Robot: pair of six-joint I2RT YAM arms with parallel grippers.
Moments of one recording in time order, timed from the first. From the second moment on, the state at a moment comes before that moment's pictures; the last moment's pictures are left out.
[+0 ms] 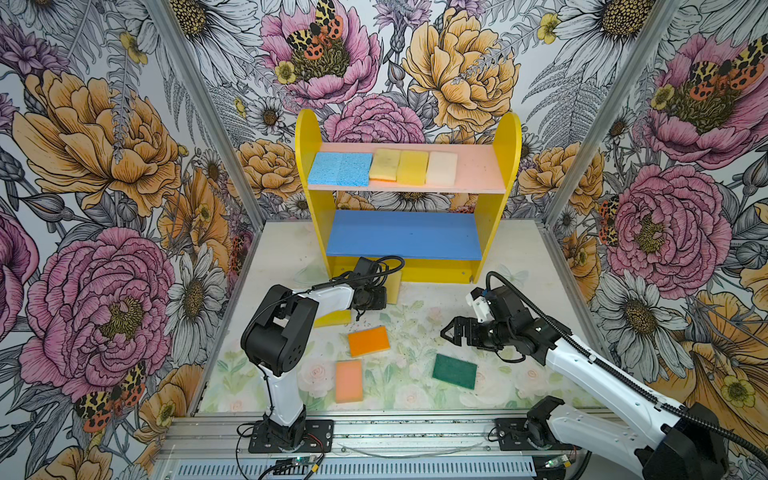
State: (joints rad) left arm -0.47 1.84 1.06 -0.24 0.14 -0.42; right arm 0.53 1.03 0.72 -0.64 -0.37 0.64
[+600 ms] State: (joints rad) left arm -0.54 1.64 0.88 -0.22 0.19 -0.49; right arm 0.53 1.03 0.72 -0.63 -0.36 0.65
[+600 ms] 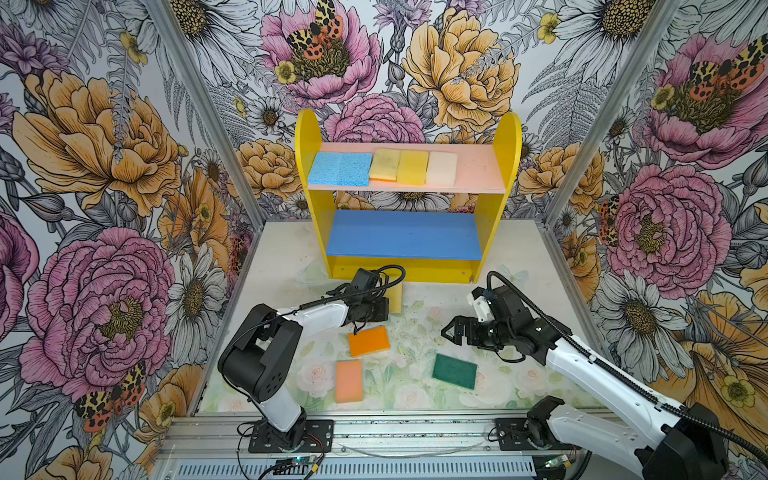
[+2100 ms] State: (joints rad) left arm -0.70 1.05 0.73 -0.36 0.21 -0.70; right arm 0.75 1.33 0.91 -0.18 -0.49 0.79
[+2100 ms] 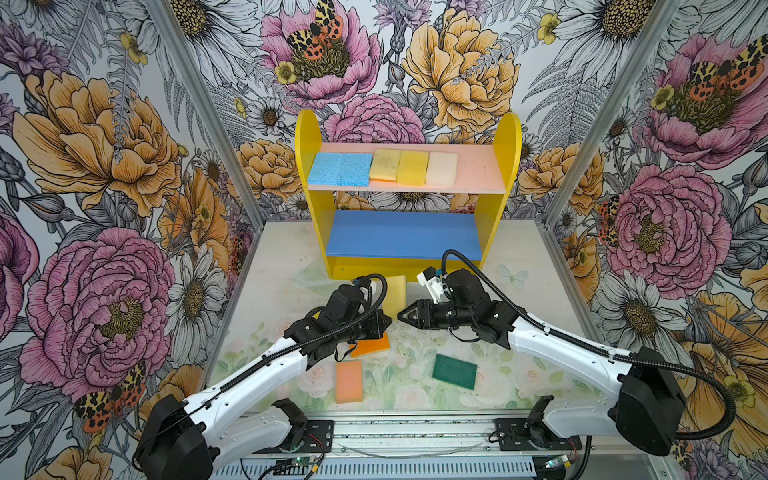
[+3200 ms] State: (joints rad) left arm -0.27 0.41 0.71 -0.65 0.19 -0.66; right arm 0.74 1.69 1.35 -0.15 -0.45 0.80
